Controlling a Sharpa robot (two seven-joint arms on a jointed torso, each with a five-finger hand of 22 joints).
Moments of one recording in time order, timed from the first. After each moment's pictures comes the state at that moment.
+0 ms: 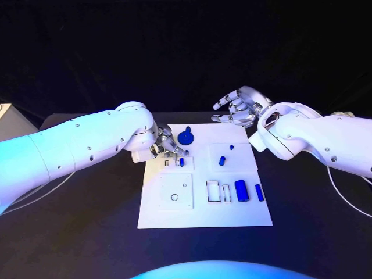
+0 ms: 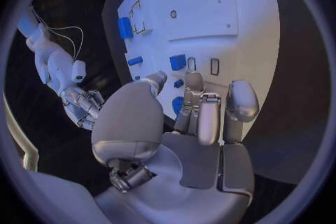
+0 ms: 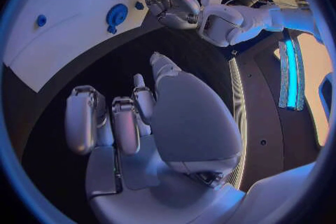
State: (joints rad) left arm 1.33 -0.46 -0.10 1.18 -0.86 0.26 -0.60; left_hand 1.12 -0.14 0.33 0.29 0.09 0.86 0.11 0.62 0.54 1.11 0.03 1.04 0.70 1.46 -0.03 1.50 1.31 0.12 1.25 0.09 1.39 1.11; right arm 1.36 -0.82 -0.14 1.55 -0.86 -0.50 -0.11; right_hand 1.46 -0.17 0.15 0.29 0.28 0.90 0.17 0.19 0.28 1.33 0.08 1.32 1.31 1.46 0.01 1.53 1.31 0.05 1.46 0.11 1.32 1.31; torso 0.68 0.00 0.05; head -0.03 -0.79
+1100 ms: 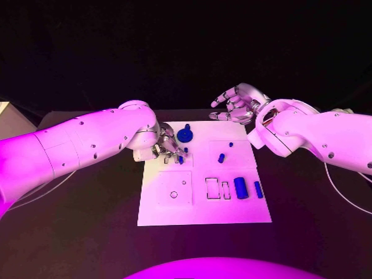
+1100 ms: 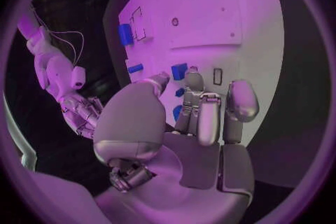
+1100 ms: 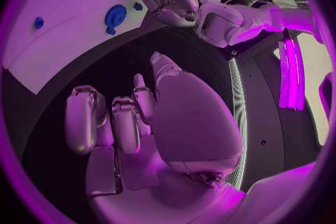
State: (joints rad) left arm 1.33 -0.43 -0.11 1.15 -0.84 0.30 -0.59; left_hand 1.15 -0.11 0.33 0.29 0.09 0.85 0.11 0.63 0.56 1.10 0.03 1.05 0.71 1.46 -0.03 1.50 1.31 0.12 1.25 0.09 1.39 1.11; right arm 1.36 -0.81 -0.15 1.54 -0.86 -0.50 -0.11; right_hand 1.46 -0.17 0.15 0.29 0.28 0.90 0.17 0.19 0.28 1.33 0.08 1.32 1.31 1.46 0.01 1.53 1.31 0.05 1.46 0.11 1.32 1.31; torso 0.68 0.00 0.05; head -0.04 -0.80
